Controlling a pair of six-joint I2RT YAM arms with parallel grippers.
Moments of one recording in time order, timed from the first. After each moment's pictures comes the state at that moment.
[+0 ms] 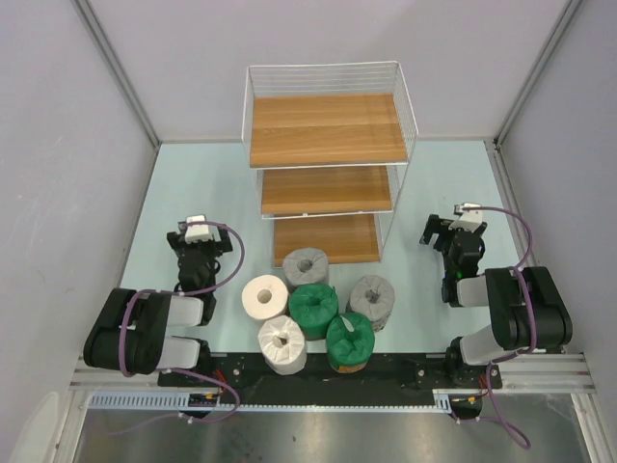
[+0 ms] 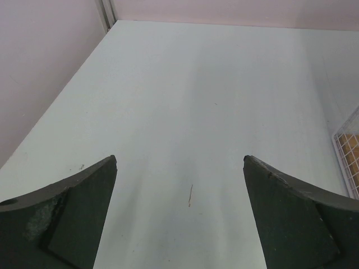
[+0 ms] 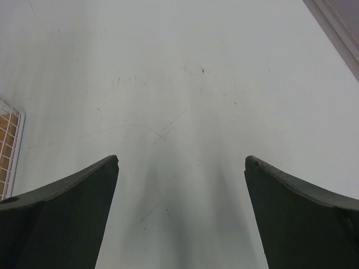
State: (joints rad) left arm -0.13 1.34 0.13 1.19 -0.33 0.03; right arm 0.04 1.49 0.27 1.03 0.17 0.10
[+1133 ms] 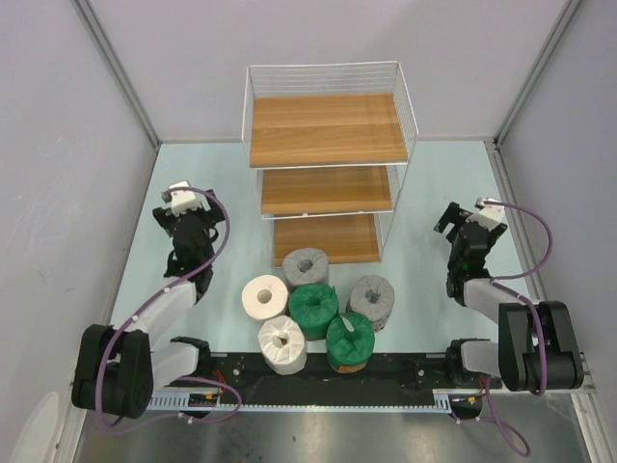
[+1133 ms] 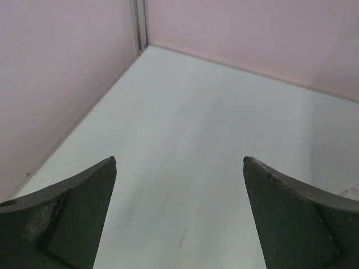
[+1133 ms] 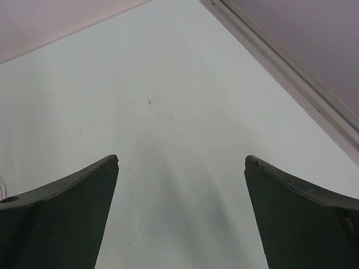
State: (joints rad) left arm -0.17 1.12 0.42 0.66 -0.54 -0.07; right arm 0.04 1.26 0.33 0.76 0.41 0.20
